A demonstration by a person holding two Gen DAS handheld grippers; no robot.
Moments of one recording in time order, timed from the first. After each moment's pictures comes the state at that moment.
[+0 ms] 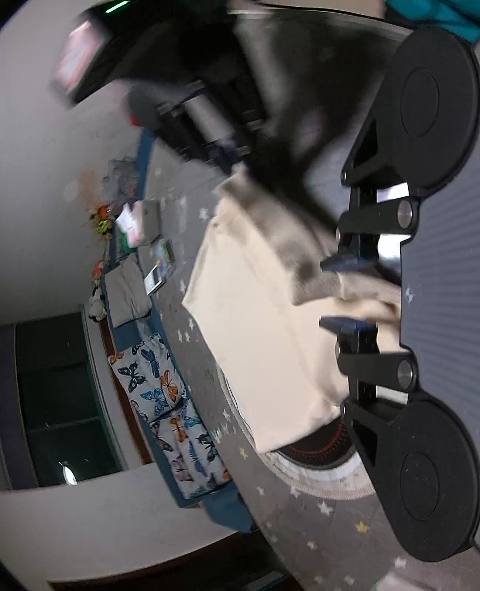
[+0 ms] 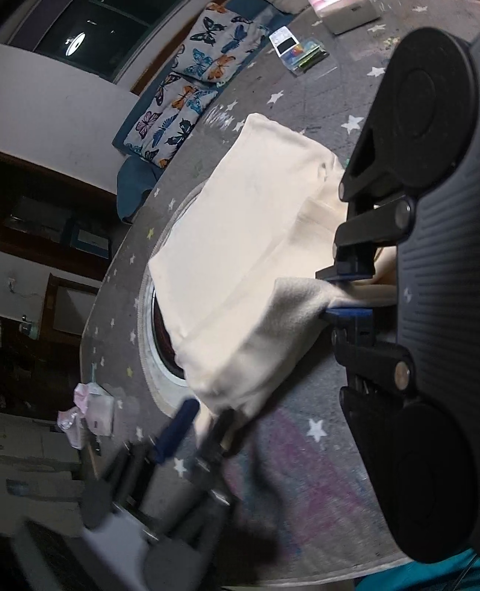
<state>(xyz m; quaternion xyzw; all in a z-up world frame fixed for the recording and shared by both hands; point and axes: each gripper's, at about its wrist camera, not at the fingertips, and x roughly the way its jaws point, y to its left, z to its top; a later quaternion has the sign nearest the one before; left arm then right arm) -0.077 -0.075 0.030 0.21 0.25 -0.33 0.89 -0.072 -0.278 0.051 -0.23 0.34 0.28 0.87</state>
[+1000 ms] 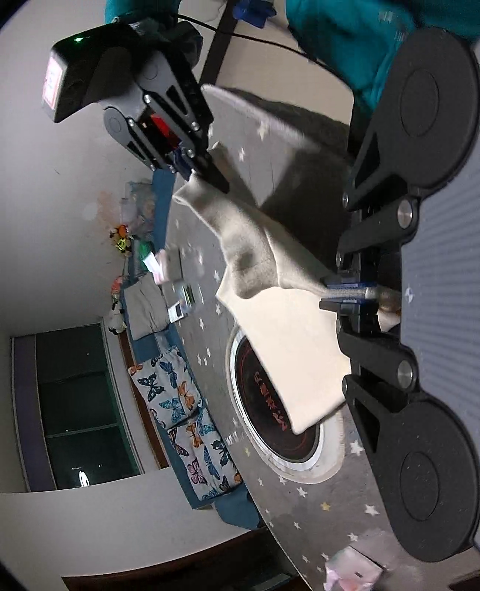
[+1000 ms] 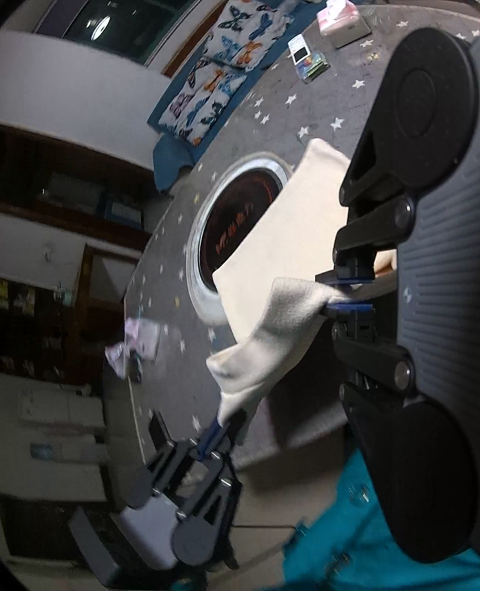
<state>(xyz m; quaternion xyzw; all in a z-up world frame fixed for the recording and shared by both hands) -0.217 -0.038 0.087 0.17 0.24 -0.34 0.89 -0.215 -0.292 0.132 -0.22 0.31 0.34 0.86</state>
